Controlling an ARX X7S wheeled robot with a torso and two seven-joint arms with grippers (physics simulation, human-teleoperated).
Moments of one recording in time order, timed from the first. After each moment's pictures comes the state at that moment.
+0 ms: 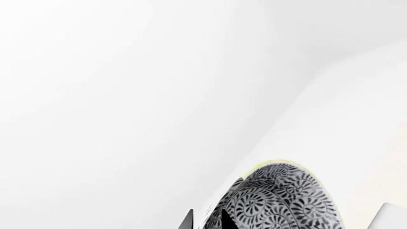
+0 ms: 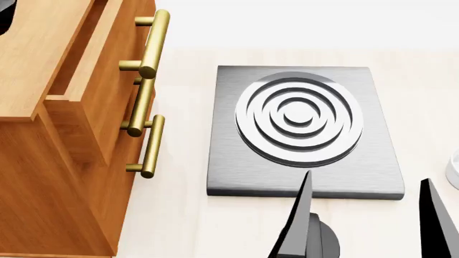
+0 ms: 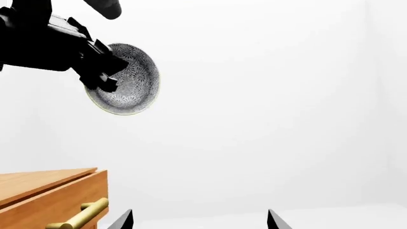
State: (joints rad) left arm -1.92 -0.13 0.99 -0.29 -0.60 -0.89 -0.07; right arm 0.01 0.64 -0.34 -1.02 0.36 0.19 0.78
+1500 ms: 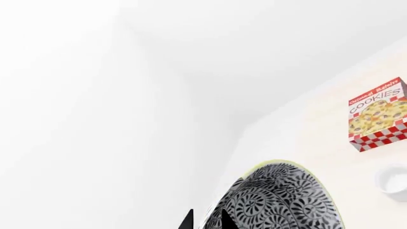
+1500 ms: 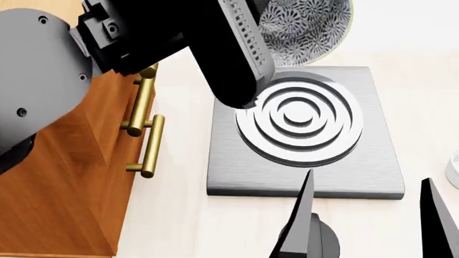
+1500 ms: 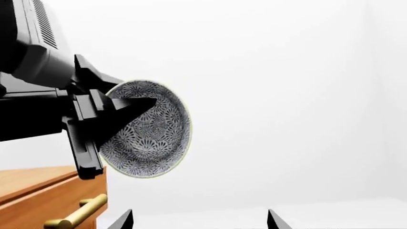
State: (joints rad) left arm -1.64 -0.32 1.11 0.04 -0.55 -0.47 0.06; right arm 0.06 0.73 -0.40 -1.02 0.41 0.17 0.88
